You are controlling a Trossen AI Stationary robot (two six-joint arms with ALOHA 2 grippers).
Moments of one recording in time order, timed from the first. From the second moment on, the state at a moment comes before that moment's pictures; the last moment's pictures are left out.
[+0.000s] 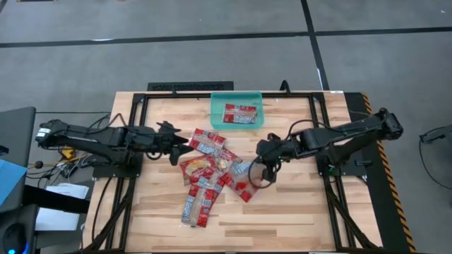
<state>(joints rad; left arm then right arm) -0.10 0.84 0.67 -0.20 -0.31 -0.67 0.17 1.31 1.06 -0.61 0.13 0.41</state>
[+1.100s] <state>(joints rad) 0.06 1.29 0.67 0.50 0.03 -0.59 -0.07 1.31 1.06 -0.29 0.19 0.26</state>
